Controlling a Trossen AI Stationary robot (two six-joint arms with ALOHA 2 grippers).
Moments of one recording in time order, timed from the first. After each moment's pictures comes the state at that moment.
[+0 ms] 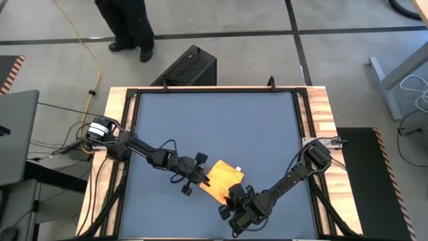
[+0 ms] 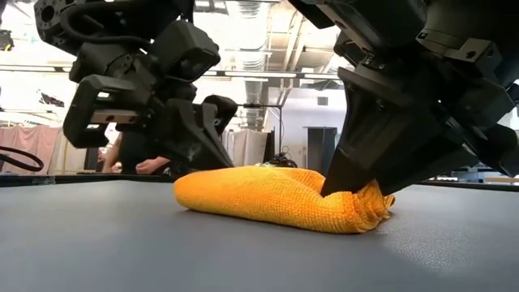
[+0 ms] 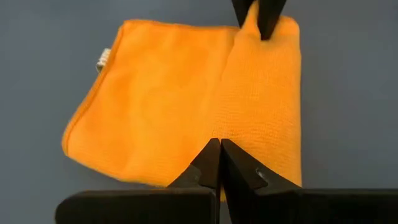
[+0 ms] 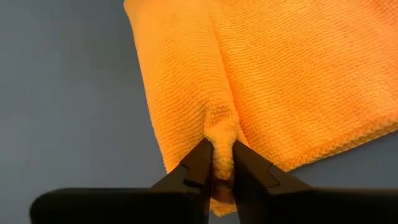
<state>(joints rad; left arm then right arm) -0.25 1.75 0.70 0.47 -0.01 0.23 0.66 2.11 1.42 -0.54 0.65 1.62</state>
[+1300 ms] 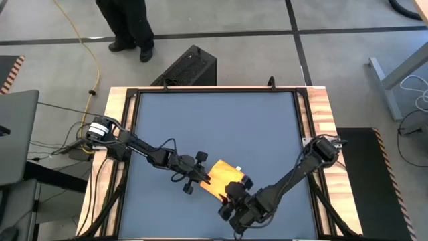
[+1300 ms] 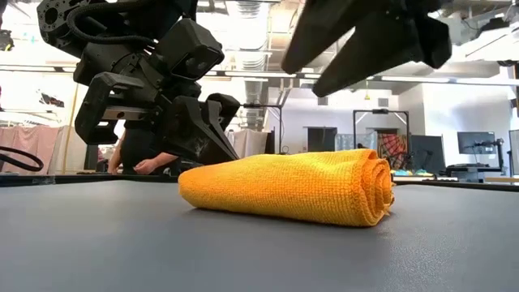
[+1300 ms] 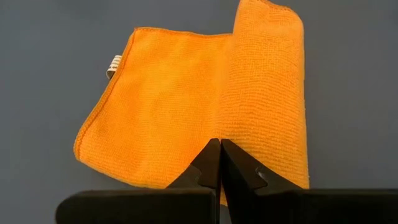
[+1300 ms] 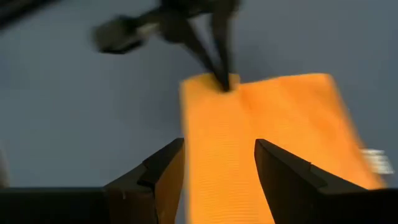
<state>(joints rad) -0.24 1.75 0.70 0.50 -0.01 0.23 0.66 2.00 1.52 -0.63 0.78 1.23</state>
